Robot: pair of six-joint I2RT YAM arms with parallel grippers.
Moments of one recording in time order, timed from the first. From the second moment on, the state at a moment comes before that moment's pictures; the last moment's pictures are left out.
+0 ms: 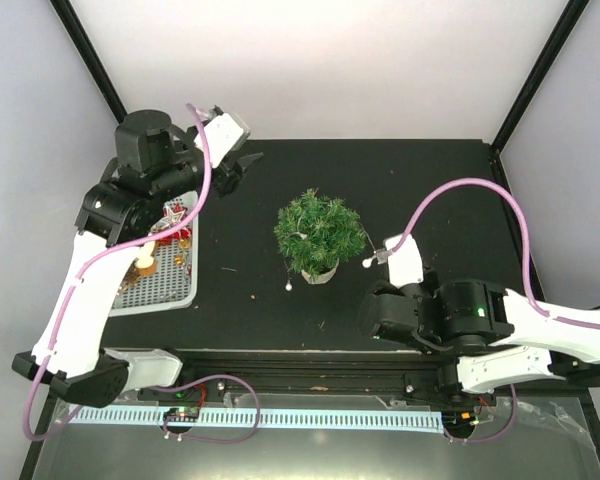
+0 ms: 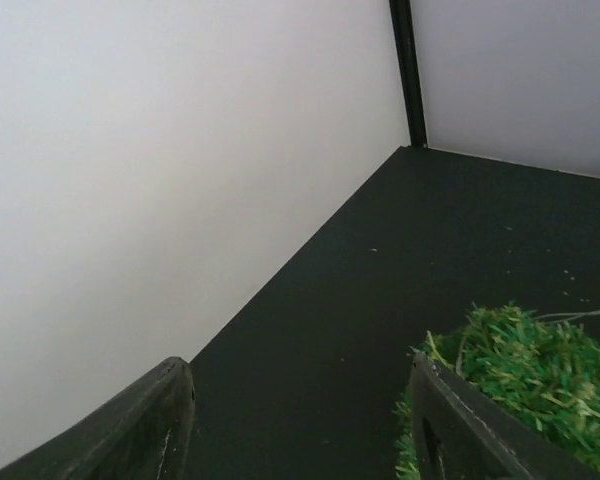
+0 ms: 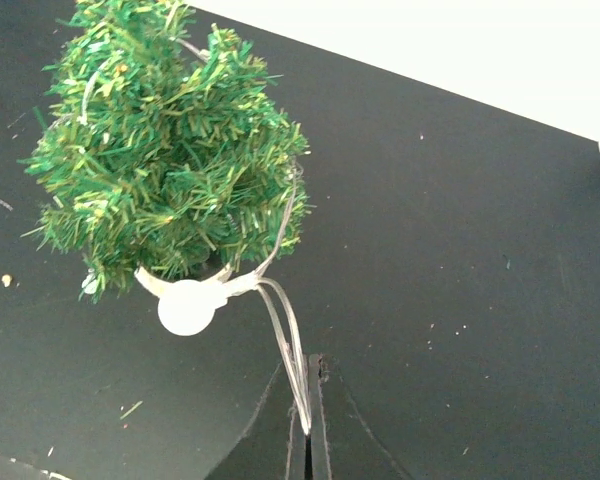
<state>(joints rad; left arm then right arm) -0.42 1.28 1.79 -0.79 0.29 0.39 1.50 1.09 1.41 -1.49 0.96 0.92</state>
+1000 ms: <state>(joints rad) -0.48 0.99 1.38 -1.05 0.76 0.54 1.70 1.29 1.51 -1.10 0.87 0.67</state>
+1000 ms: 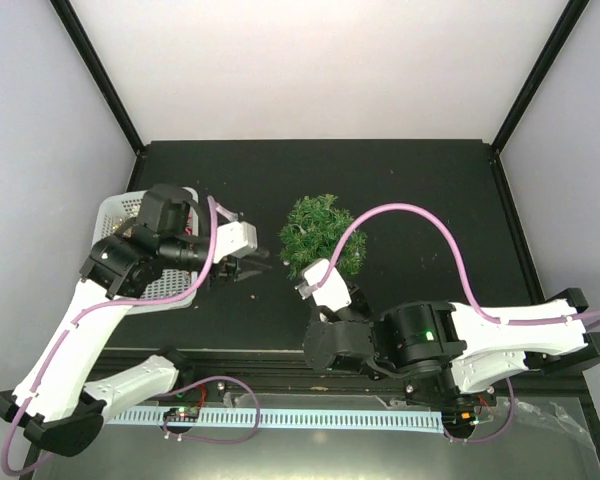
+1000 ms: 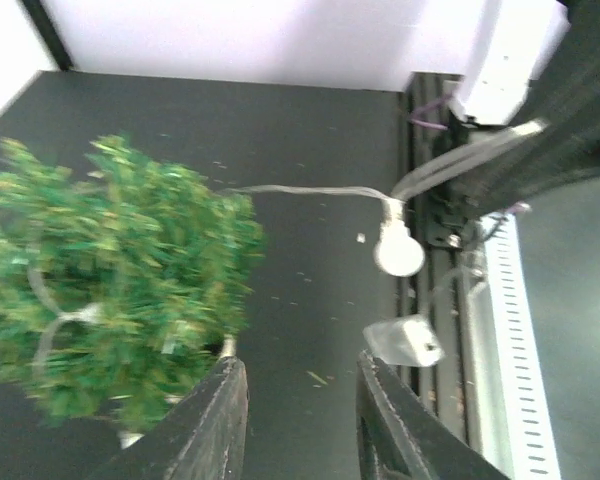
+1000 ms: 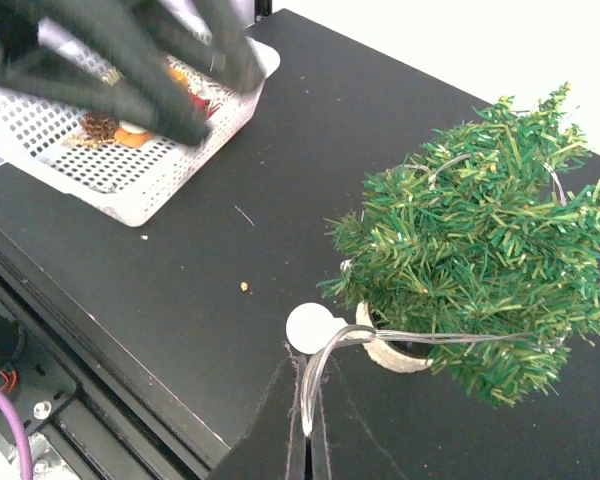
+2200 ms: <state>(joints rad) -0.65 1.12 1.09 -0.85 1.02 0.55 1.54 1.32 1.45 -0.79 0.78 0.55</state>
